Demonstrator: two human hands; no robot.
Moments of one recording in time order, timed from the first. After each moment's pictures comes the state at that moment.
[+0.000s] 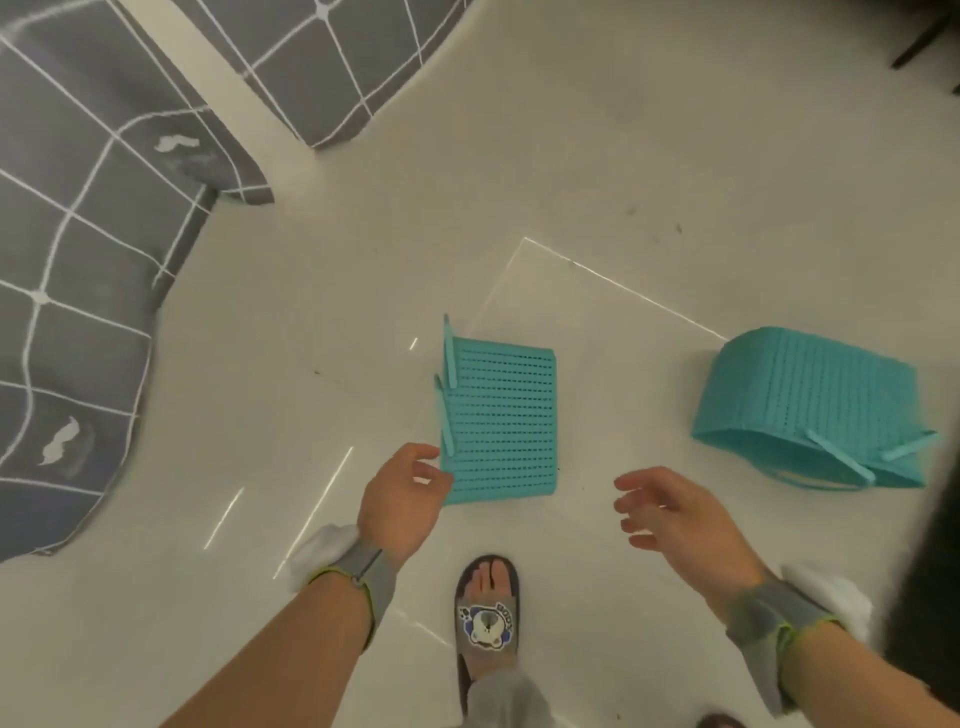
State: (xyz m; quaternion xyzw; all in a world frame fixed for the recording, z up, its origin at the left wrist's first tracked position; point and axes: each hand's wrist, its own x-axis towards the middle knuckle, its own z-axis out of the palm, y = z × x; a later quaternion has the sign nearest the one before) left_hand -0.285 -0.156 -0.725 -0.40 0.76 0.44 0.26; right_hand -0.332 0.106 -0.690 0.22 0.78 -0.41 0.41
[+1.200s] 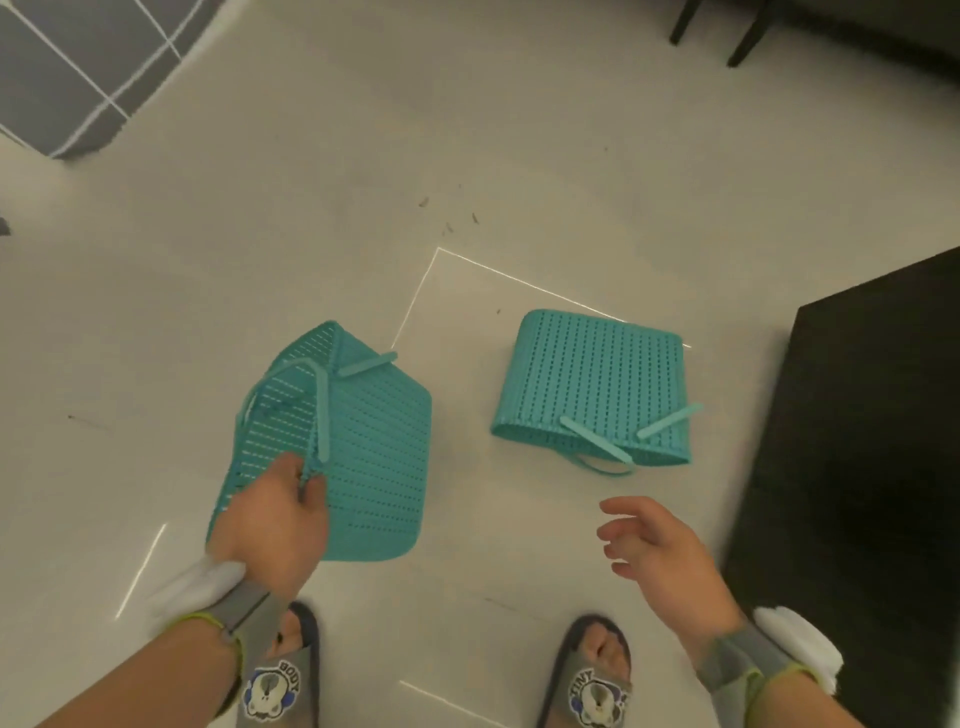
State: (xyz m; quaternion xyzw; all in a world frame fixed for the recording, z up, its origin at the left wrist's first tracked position) left_hand -0.337 0.088 -0.746 -0.29 0.92 0.15 0.22; right_hand -0.327 0.423 -0.762 0.31 0.75 -0.48 0.34
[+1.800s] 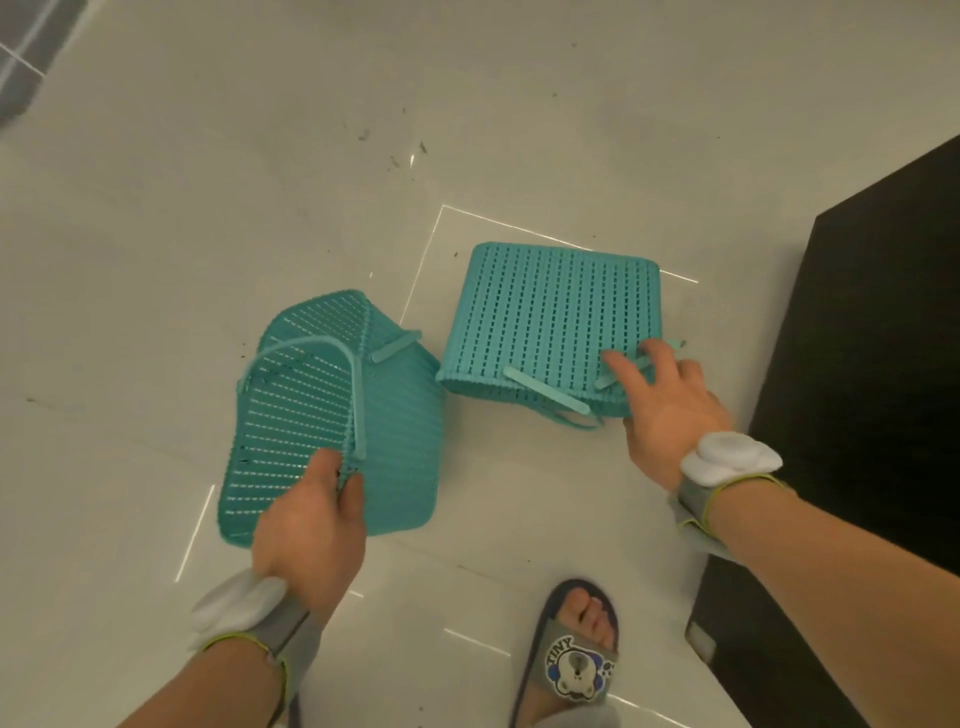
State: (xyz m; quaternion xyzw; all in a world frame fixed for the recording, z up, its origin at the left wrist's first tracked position) left_hand -0.310 0.196 -0.790 -0.24 0.94 0.16 0.20; right_hand -0.400 0.501 -0.847 -0.05 0.95 -0.05 0.30
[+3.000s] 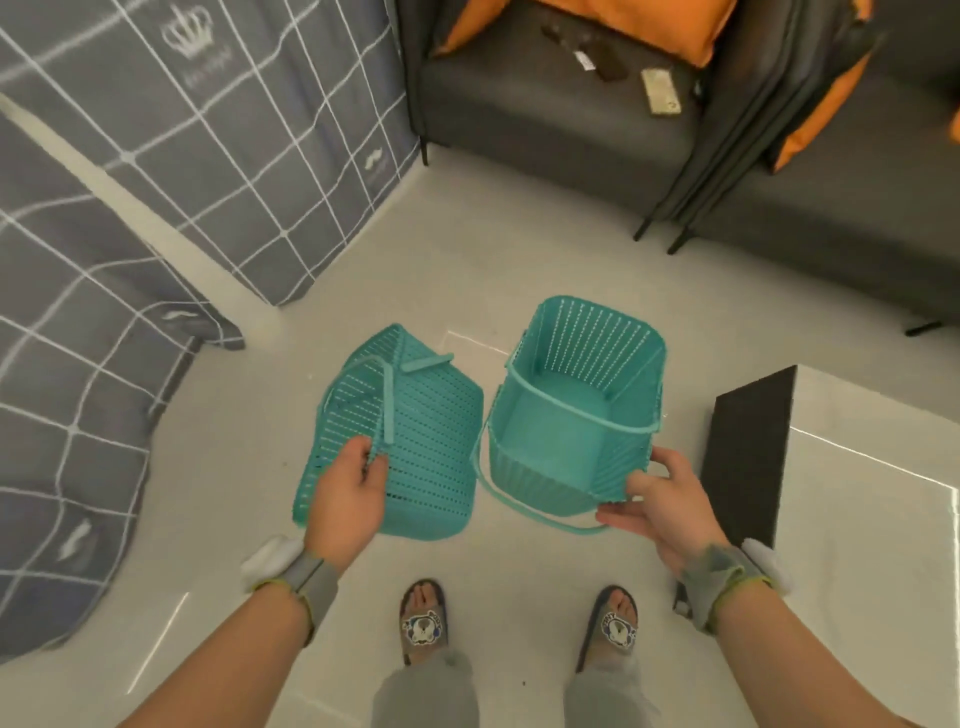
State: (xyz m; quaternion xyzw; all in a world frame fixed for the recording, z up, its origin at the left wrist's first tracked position) left_hand -0.305 -0.092 -0.369 -0.24 0.86 0.44 0.11; right_hand -0.326 0.224 -0.333 0.43 0.64 -0.61 0.21
